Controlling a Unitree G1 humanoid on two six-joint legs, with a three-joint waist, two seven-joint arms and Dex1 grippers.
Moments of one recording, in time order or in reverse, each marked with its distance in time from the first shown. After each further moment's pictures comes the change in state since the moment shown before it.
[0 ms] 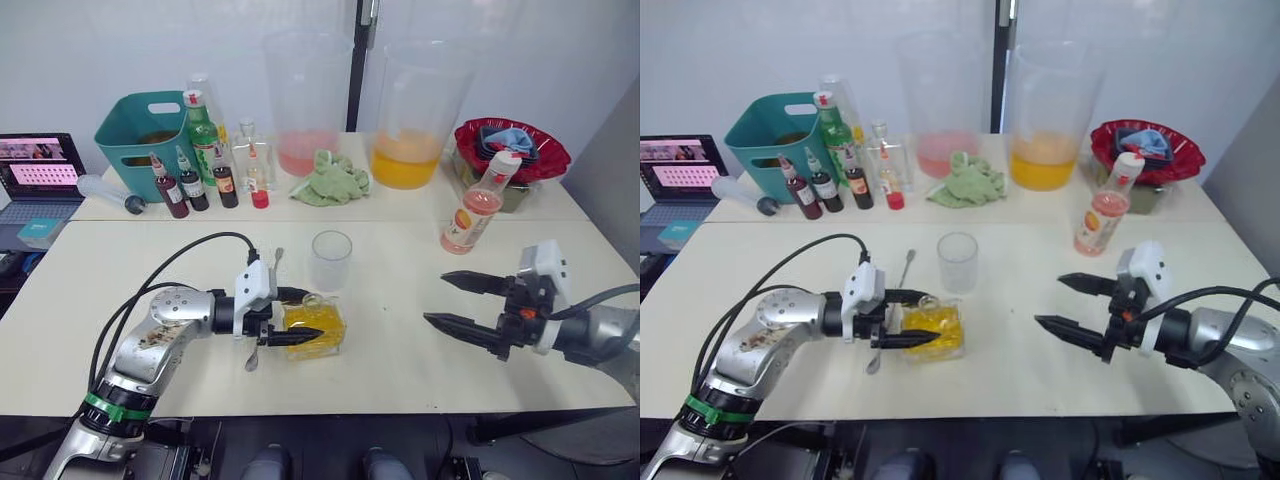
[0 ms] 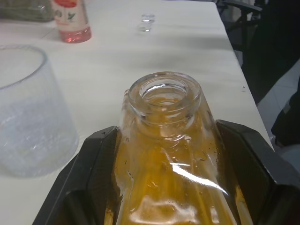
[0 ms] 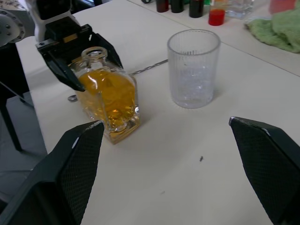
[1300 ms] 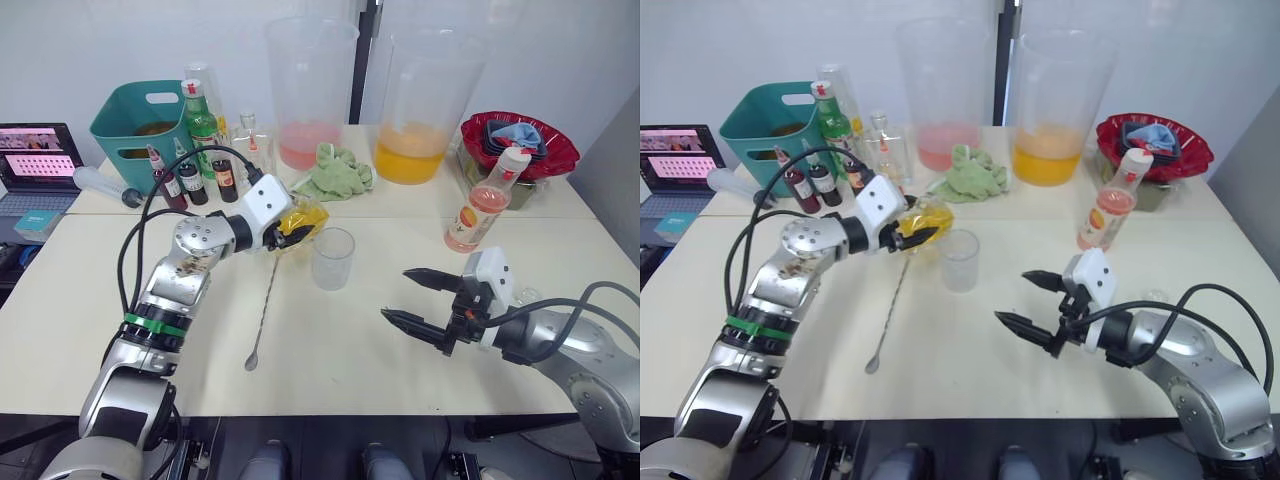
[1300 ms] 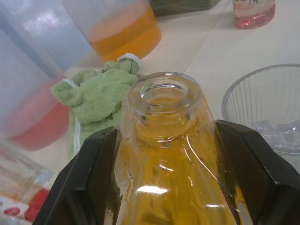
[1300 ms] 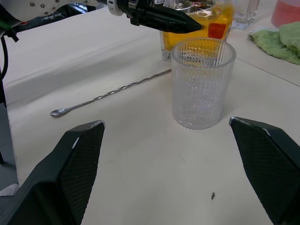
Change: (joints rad) left arm -0.471 -0.154 -0.089 0.469 0.407 -0.237 0.410; right arm -0.034 0.157 0.155 -0.074 -0.123 -0.060 -0.195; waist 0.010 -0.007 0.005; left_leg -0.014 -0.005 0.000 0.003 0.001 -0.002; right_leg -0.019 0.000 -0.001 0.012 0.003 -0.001
